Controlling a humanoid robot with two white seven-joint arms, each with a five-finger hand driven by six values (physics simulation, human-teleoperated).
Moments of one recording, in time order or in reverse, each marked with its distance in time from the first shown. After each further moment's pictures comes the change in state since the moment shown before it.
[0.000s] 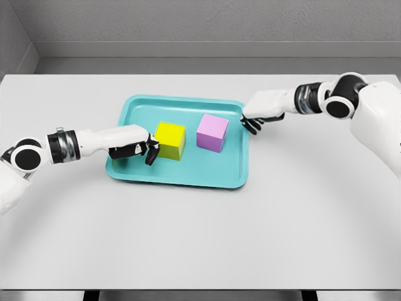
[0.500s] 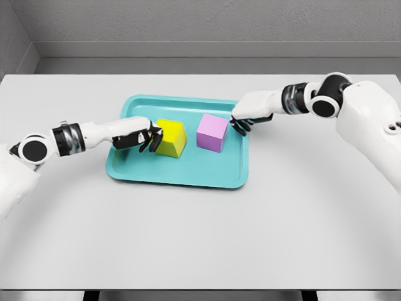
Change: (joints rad) left arm -0.041 -0.069 0.014 0.124 0.055 0.009 -0.014; right arm -0.014 0.062 0.010 0.047 0.002 0.000 0.000
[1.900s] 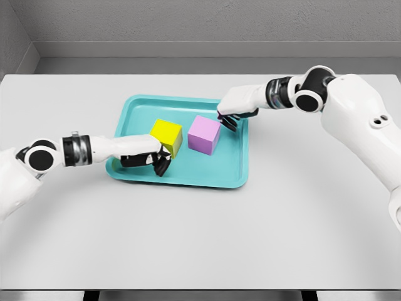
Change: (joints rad) left arm -0.023 0.060 -0.167 -0.101 0.006 -0.038 0.016; right arm -0.034 0.053 0.034 -0.020 0.003 0.042 0.014
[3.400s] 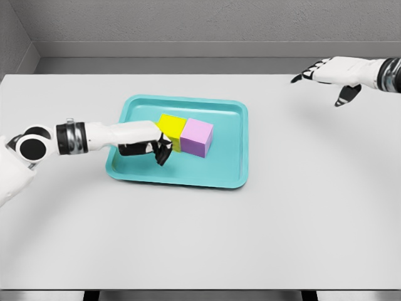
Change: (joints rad) left arm -0.037 0.064 0.023 -0.103 0.043 0.000 0.000; right arm 0.095 -0.316 -0.323 -0.012 -0.007 -0.043 -0.014
